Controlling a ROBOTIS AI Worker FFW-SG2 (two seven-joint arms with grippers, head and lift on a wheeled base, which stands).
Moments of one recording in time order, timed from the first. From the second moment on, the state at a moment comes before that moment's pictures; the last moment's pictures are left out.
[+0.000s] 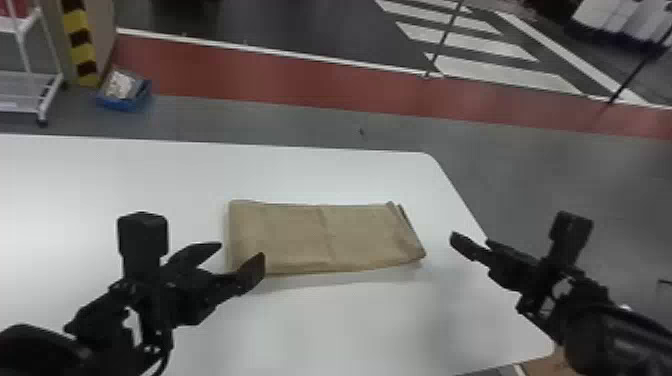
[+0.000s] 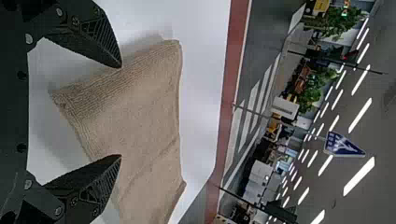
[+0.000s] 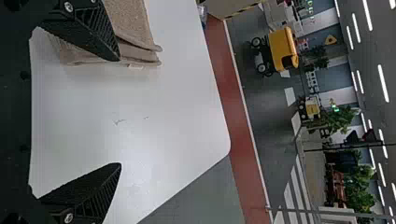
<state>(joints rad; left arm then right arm) -0.01 0.23 -0.48 -1.73 0.51 0.44 -0.08 0.15 -0.26 -0.60 -1.80 -0.32 0.73 0.43</state>
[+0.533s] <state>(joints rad) -0.03 0.20 -0.54 -1.71 0.42 0.50 -0.01 0.15 -0.26 -0.61 -1.78 -0.32 0.70 0.44</state>
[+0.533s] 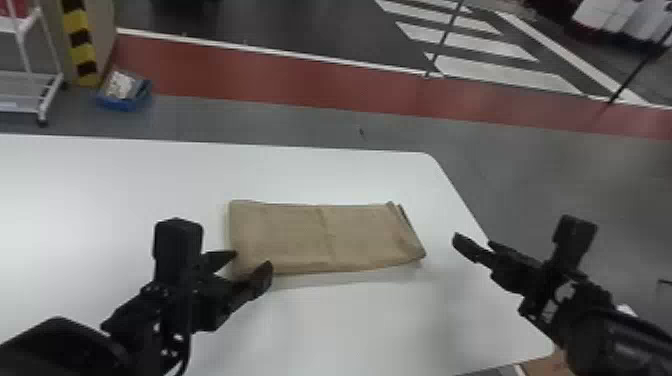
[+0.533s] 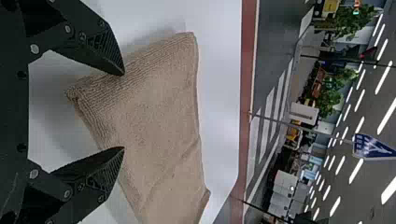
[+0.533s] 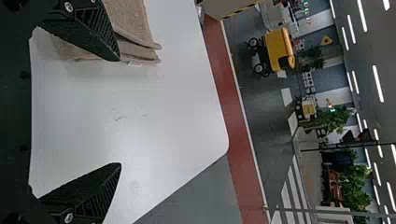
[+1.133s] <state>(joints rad) -0.03 0.20 -0.55 -1.73 0.41 0.57 0.01 0.15 -0.26 -0.61 -1.76 -0.32 0.67 0.45</state>
